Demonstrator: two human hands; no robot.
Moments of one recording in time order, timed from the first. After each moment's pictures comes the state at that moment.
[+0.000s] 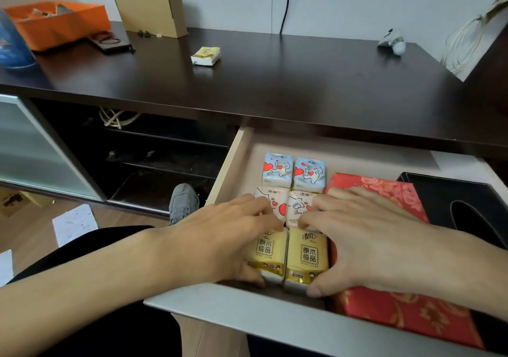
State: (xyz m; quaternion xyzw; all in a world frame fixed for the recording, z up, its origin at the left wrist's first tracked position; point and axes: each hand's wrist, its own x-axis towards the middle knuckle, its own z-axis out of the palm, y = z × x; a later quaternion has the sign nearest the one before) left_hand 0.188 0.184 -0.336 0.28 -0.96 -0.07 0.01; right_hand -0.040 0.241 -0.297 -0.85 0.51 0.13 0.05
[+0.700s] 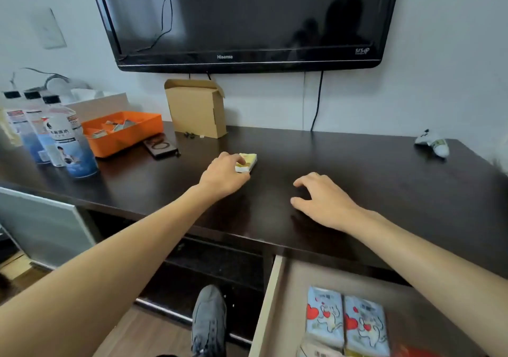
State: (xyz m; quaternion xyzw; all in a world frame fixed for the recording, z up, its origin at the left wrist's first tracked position) left_hand 0.223 -0.129 -0.248 0.63 -0.74 -0.09 0.22; right_hand -0.013 -0.049 -0.259 -0.76 0.62 -0.20 0.10
